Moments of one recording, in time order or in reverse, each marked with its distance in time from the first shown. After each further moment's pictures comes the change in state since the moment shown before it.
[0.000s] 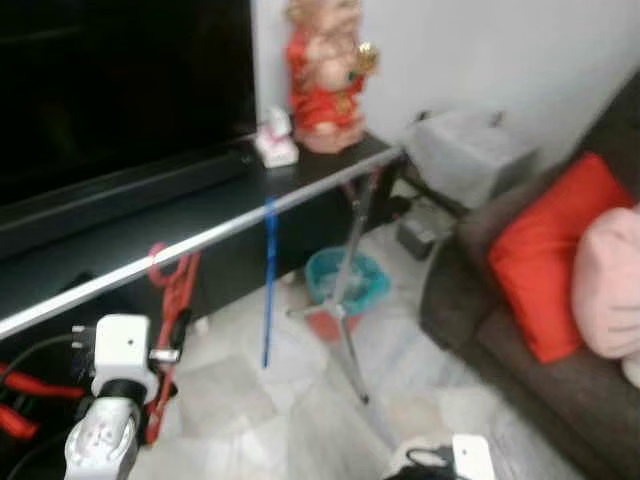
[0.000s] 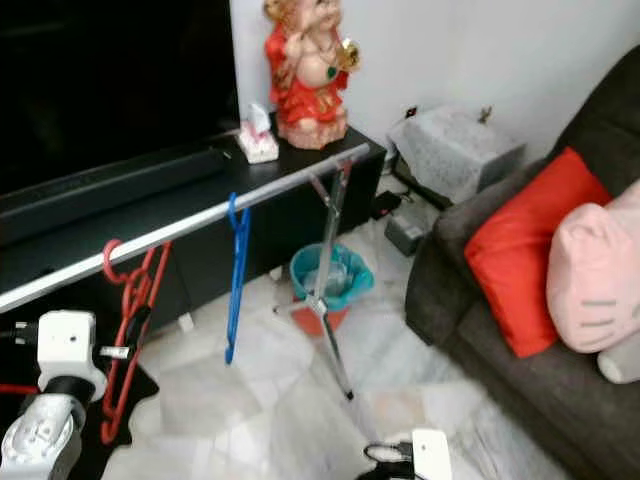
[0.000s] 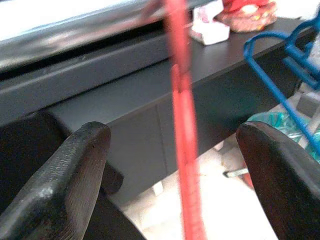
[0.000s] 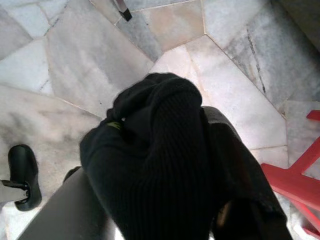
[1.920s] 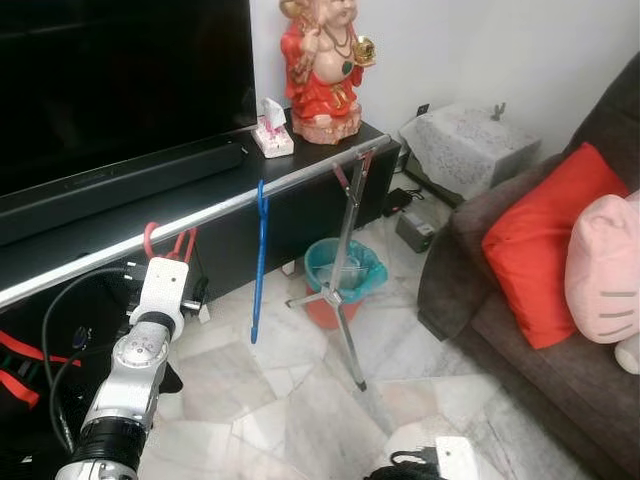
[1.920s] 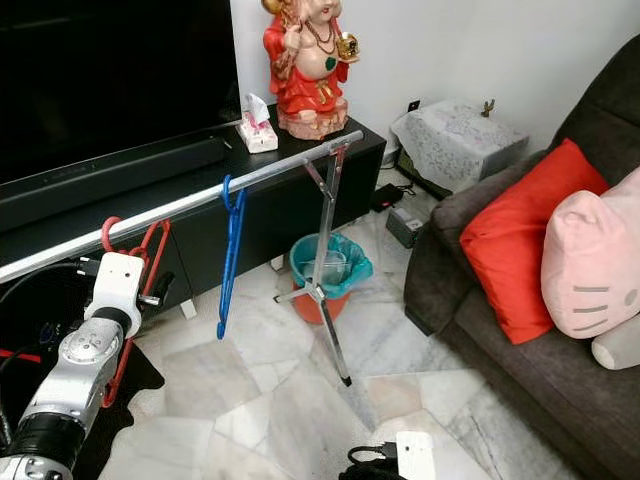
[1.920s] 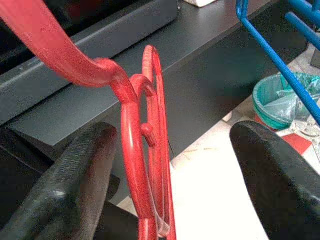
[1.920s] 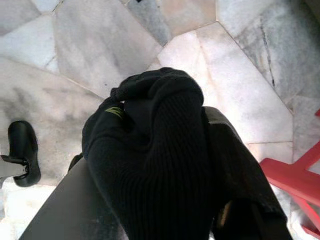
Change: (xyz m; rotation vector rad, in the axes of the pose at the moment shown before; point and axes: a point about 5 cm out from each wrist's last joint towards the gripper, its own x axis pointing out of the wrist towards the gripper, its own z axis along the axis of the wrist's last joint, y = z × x) left arm 0.089 -0.014 0.002 0.130 0.112 -0.044; right arm -0.001 0.020 0.000 -0.032 0.000 0.028
